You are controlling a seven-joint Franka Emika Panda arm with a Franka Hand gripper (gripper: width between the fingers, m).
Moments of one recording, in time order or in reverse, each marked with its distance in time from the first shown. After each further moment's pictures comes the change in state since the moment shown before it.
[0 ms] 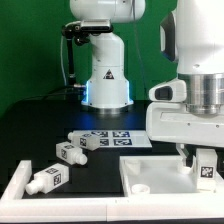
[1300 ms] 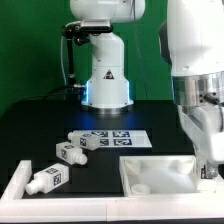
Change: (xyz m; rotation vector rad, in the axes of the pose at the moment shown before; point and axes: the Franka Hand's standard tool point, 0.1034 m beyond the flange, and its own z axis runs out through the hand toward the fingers) arm 0.000 -0.001 0.002 0.071 -0.024 1.030
